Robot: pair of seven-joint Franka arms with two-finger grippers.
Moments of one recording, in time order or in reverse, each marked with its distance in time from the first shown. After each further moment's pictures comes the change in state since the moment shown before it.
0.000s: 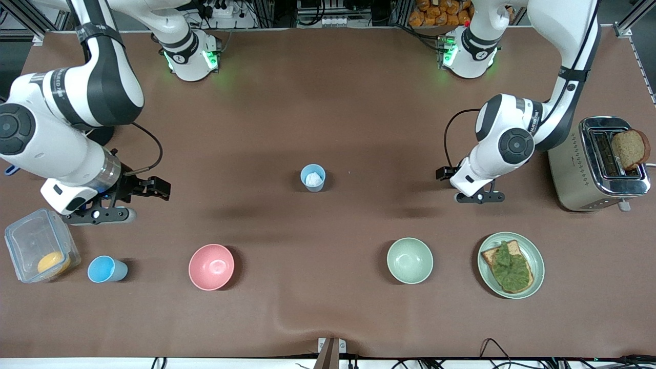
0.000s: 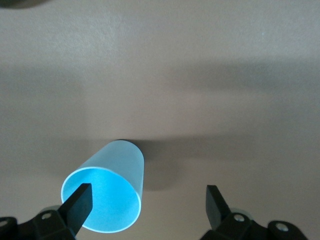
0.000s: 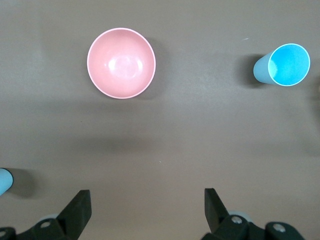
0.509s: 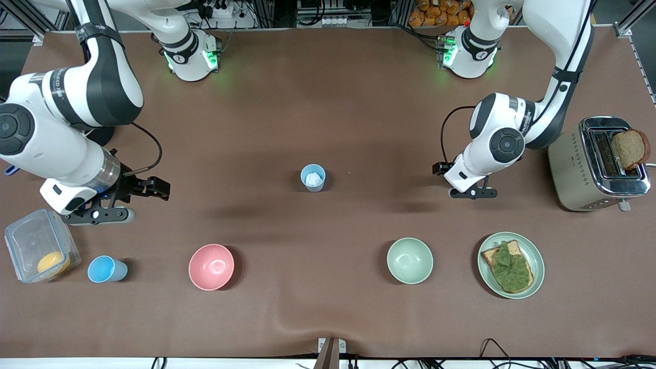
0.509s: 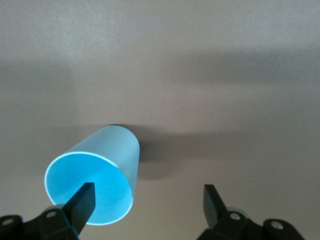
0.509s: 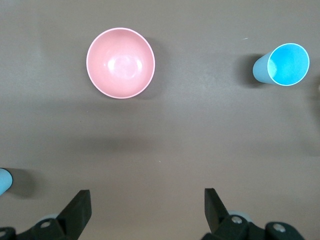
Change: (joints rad) left arm -0.011 0.000 -0.004 -0.038 0.000 0.000 0.001; right arm 0.000 0.000 -0.001 0.000 0.000 -0.002 -0.001
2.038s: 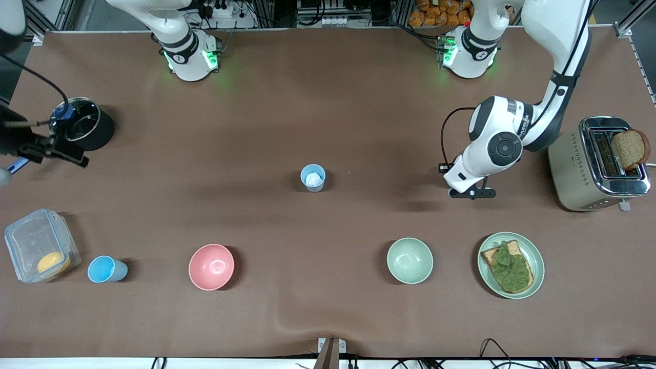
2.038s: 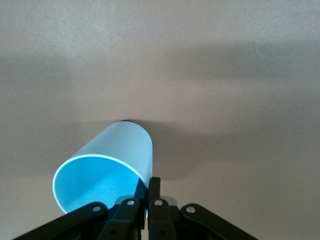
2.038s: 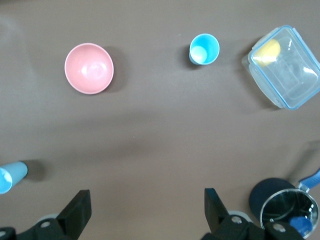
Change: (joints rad) left arm 0.002 0.020 0.003 0.007 0.002 -0.005 0.004; right arm -0.139 -0.109 0.001 0.261 0.001 -0.372 0.024
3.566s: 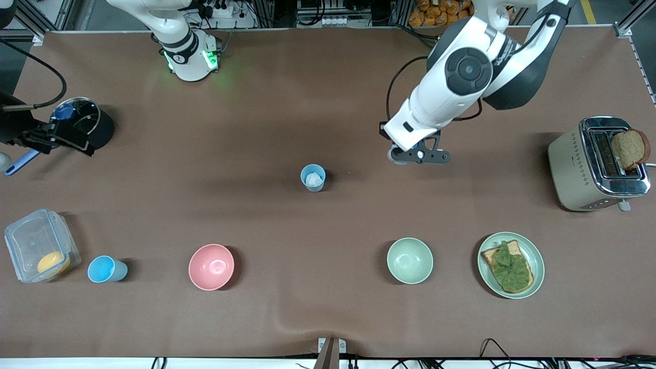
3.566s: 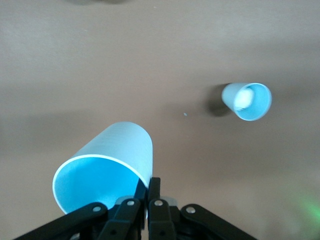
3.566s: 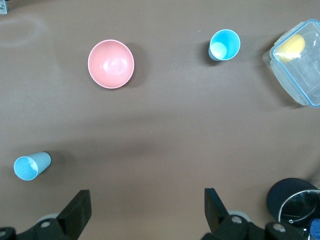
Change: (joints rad) left arm -0.041 -0.101 -0.274 0.445 -0.161 -0.404 -0.238; right arm -0.012 -0.018 0.015 -0.015 0.065 0.008 -0.005
